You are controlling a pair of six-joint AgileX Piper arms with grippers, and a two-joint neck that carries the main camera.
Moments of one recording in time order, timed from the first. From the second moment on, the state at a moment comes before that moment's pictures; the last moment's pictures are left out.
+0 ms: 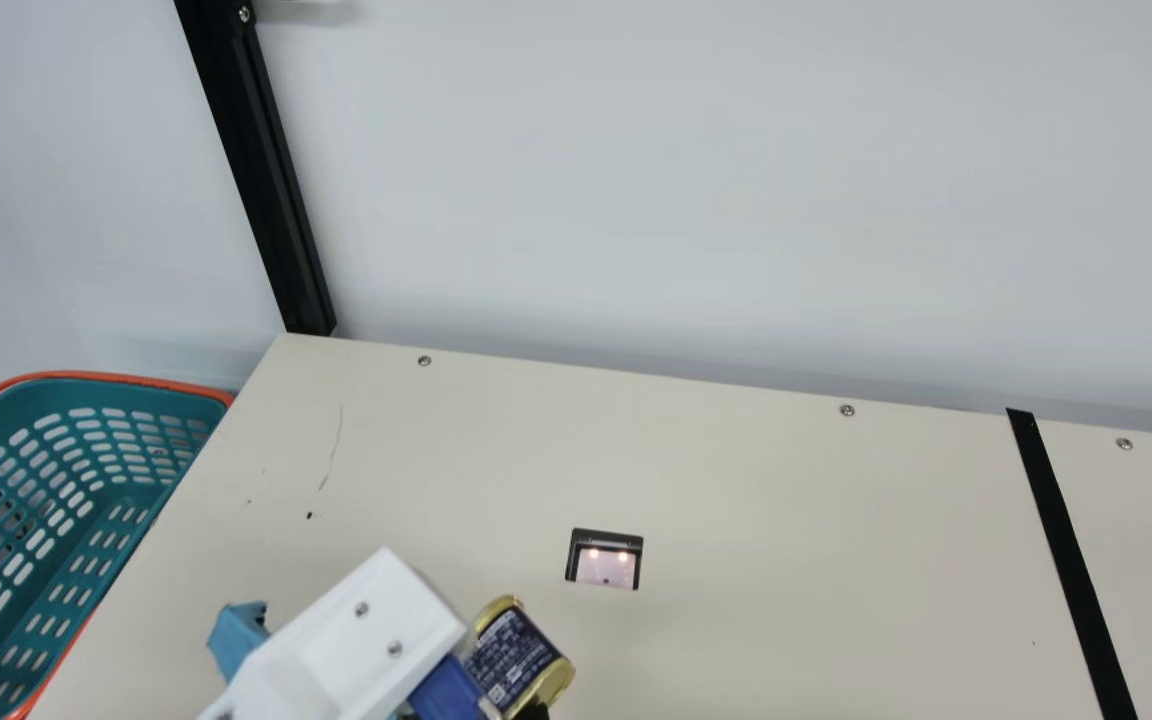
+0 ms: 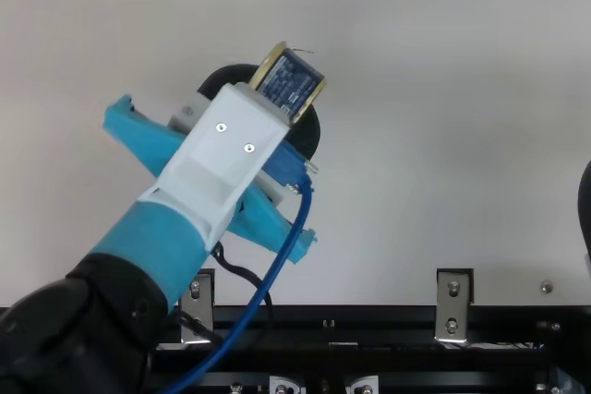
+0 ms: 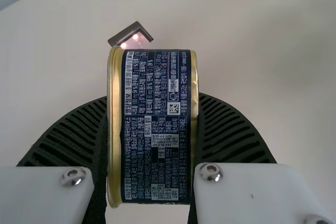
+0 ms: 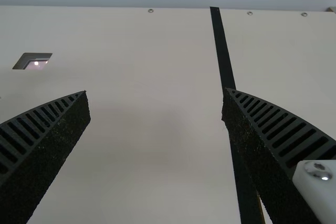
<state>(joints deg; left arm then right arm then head) -49.1 68.6 -44.1 25.5 31.6 -31.0 -4.0 13.5 -20.2 5.1 38.2 -6.5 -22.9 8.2</state>
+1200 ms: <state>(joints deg) -48.2 79.2 -43.4 6.5 24.1 9.9 -4.0 13.5 -20.2 5.1 38.2 -6.5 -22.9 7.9</state>
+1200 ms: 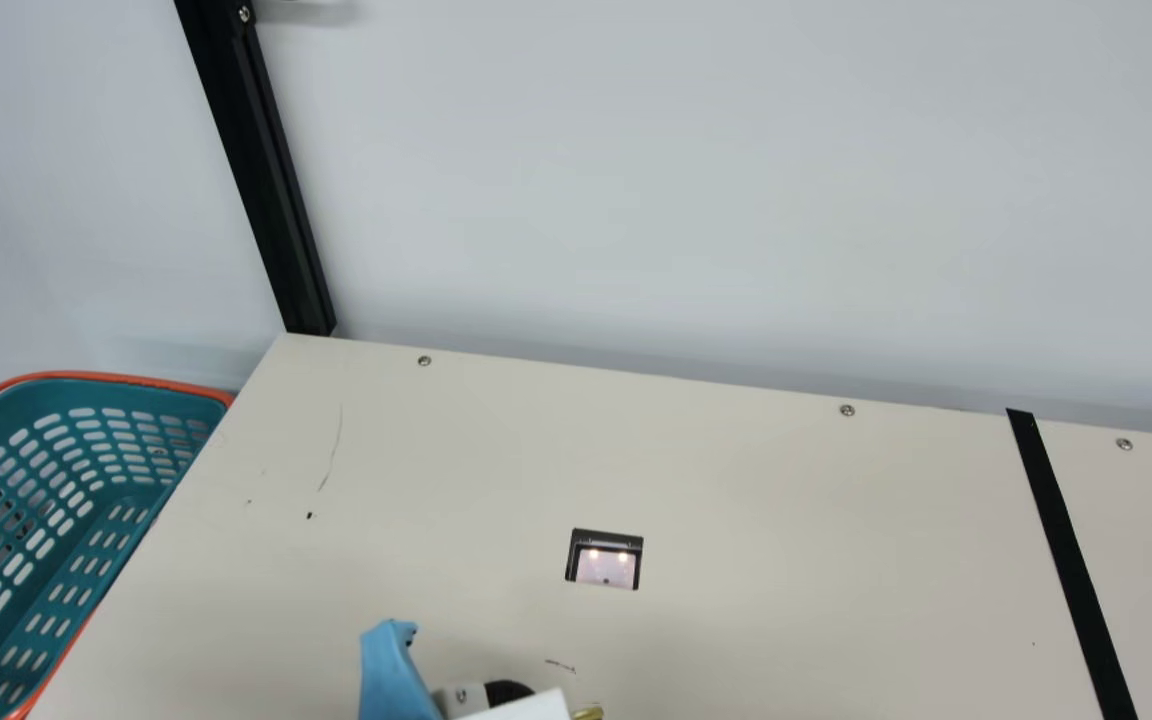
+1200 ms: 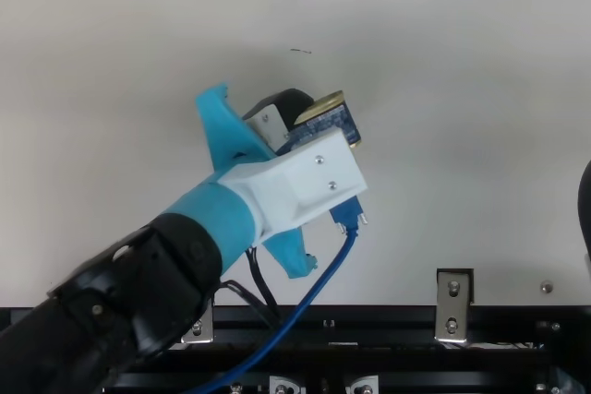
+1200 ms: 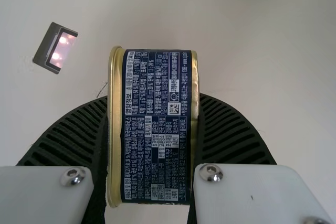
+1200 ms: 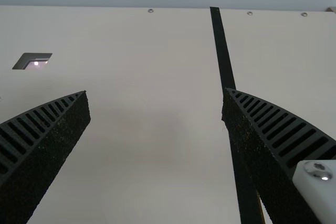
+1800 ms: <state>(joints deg) -51.5 85.0 -43.0 4.3 19.2 13.1 -4.0 13.5 -20.2 5.1 38.2 -6.5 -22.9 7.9</state>
